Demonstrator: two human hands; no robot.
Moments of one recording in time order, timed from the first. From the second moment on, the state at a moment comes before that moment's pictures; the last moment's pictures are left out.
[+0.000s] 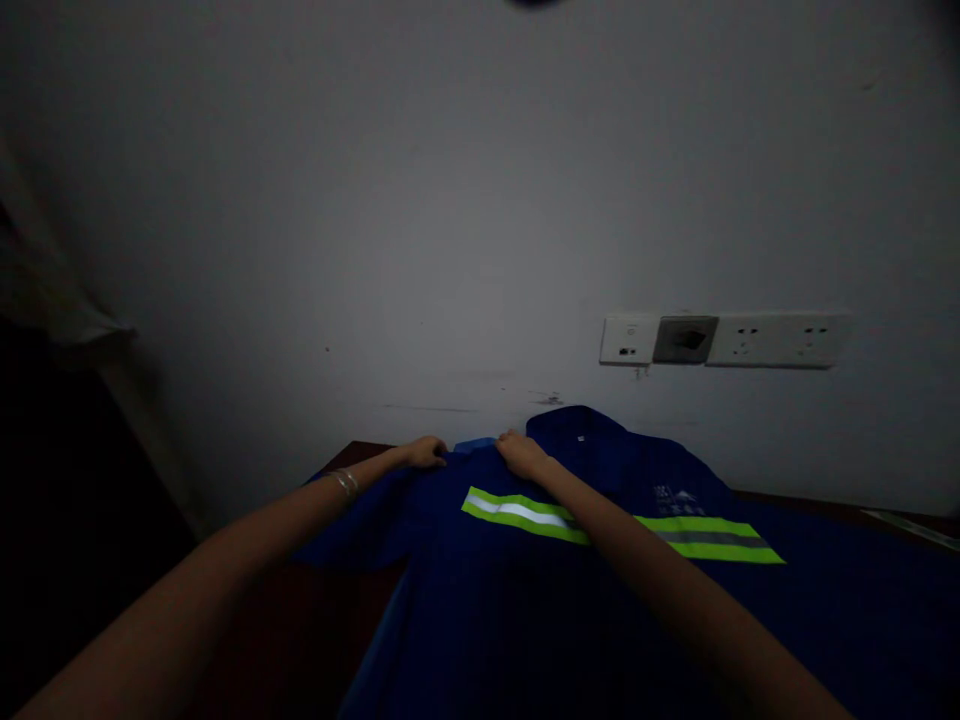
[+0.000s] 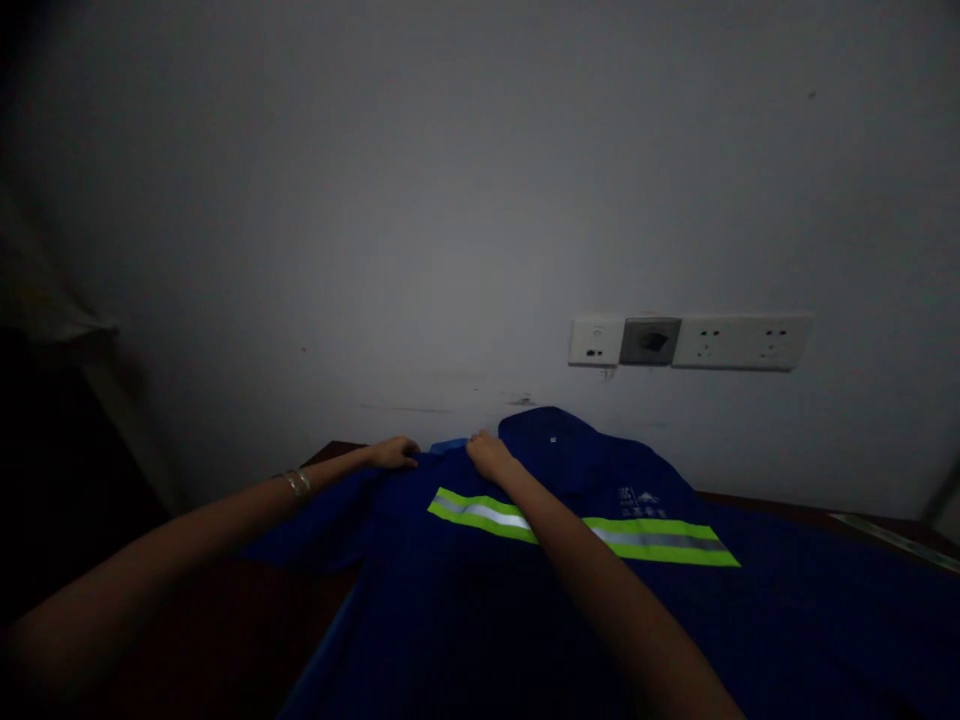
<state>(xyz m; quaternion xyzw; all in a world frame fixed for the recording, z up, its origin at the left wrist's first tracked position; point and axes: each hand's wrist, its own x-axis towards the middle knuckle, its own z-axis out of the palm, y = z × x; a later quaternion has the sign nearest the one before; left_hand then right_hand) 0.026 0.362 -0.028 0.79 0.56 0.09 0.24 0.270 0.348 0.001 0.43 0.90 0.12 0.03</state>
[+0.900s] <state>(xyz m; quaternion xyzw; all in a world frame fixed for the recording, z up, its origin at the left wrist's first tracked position) -0.027 0.349 -0.053 0.78 0.63 0.04 0.03 0.210 0.270 -0.026 0.36 0.93 0.00 -0.10</state>
